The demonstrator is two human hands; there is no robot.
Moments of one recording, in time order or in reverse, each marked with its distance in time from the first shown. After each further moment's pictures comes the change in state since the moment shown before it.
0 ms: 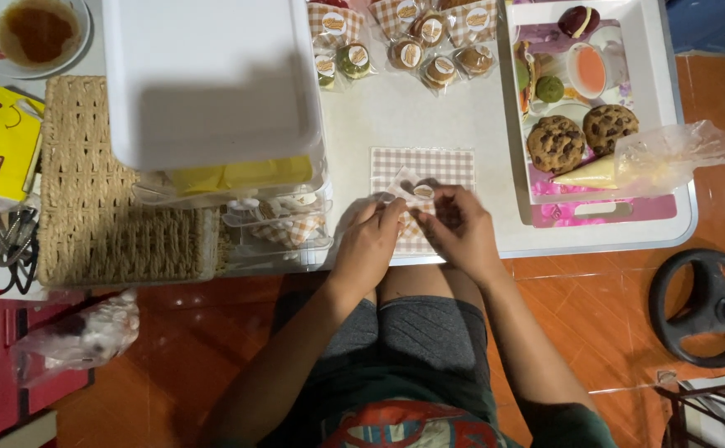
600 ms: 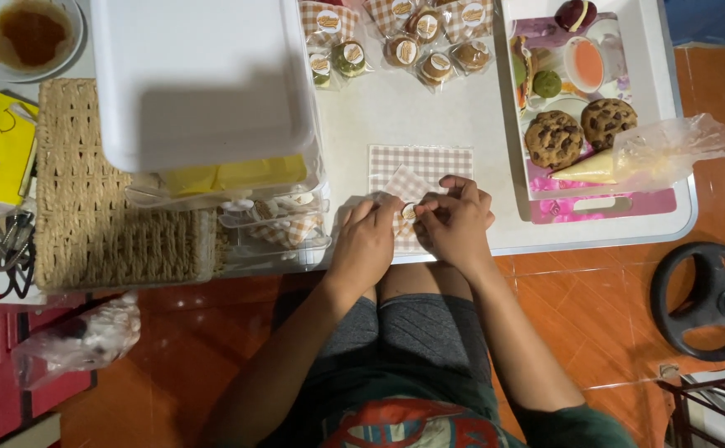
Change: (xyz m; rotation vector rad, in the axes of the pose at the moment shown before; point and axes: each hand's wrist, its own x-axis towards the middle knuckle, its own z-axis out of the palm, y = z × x) left_hand 0.002 0.005 -0.006 -0.013 -0.019 -0.043; right_hand 0.006 0.019 0.016 -0.226 -0.082 0.221
